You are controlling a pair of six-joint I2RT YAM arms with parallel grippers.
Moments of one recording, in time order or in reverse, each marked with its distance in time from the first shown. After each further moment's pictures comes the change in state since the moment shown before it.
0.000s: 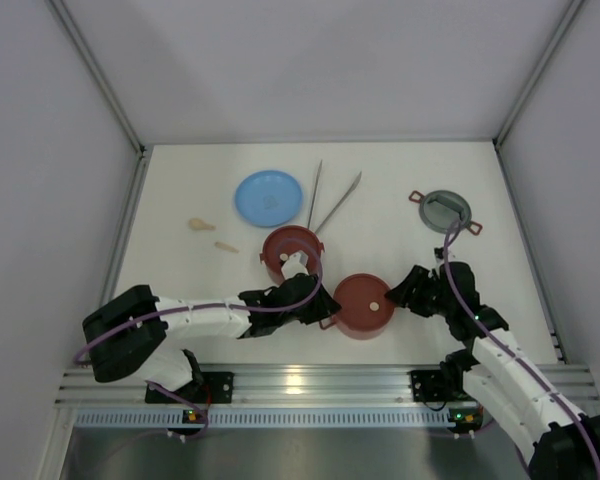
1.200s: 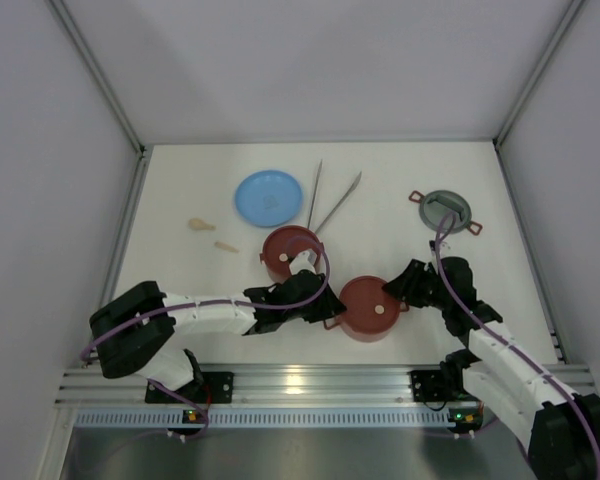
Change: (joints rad) left arm 0.010 0.047 0.034 0.016 0.072 0.073; right arm 0.000 0.108 -0.017 0.221 -0.038 -0.053
